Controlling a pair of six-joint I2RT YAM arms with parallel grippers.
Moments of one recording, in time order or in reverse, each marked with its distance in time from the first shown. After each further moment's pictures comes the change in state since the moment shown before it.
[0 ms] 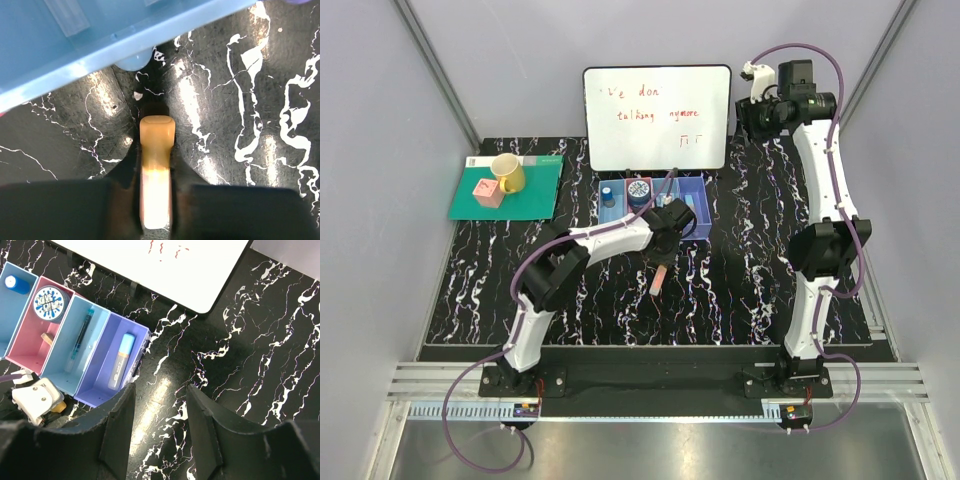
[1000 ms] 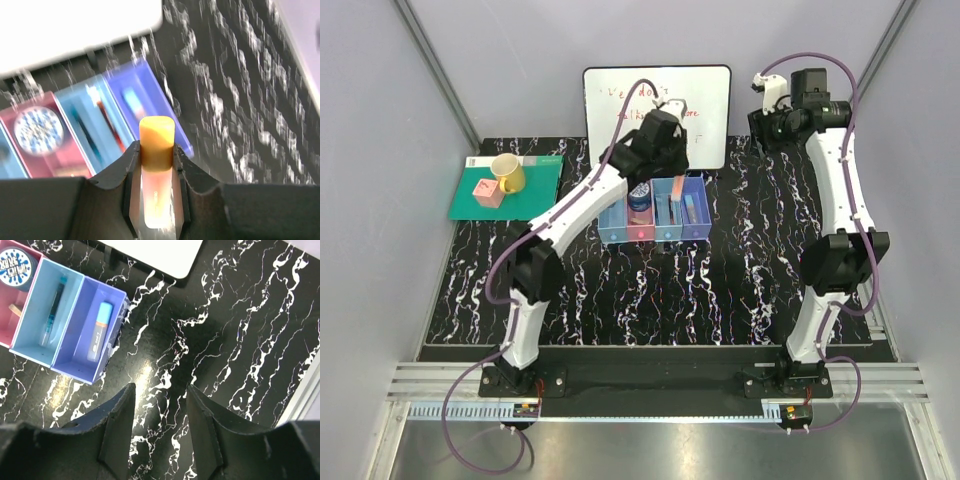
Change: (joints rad) left arm 0.126 -0.064 0.492 0.056 0.027 0.148; right arm -0.027 -0.157 -0.202 0.000 0.077 -0.073
